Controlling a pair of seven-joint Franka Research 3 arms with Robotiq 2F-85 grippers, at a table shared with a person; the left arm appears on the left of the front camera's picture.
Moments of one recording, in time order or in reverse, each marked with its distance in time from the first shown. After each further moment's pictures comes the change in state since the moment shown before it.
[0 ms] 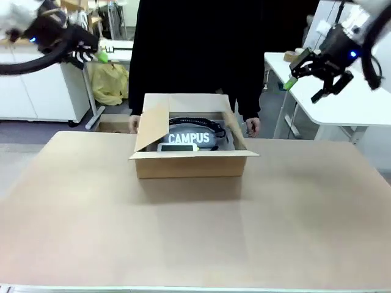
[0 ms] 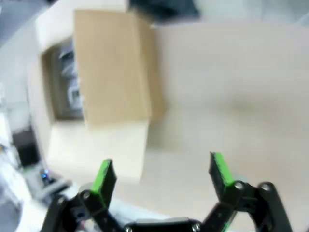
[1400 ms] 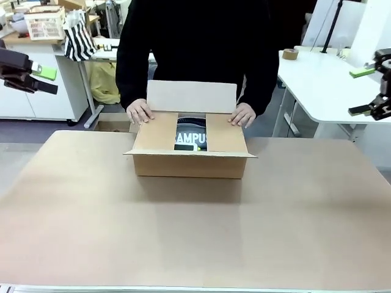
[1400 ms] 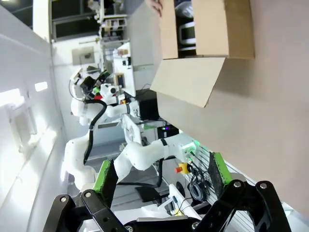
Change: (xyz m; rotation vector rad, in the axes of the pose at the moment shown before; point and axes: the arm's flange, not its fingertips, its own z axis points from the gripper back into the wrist) left arm -0.094 0.071 0.041 -0.482 -0.029 -0.026; right arm -0.079 -0.126 0.046 0.662 0.080 -0.160
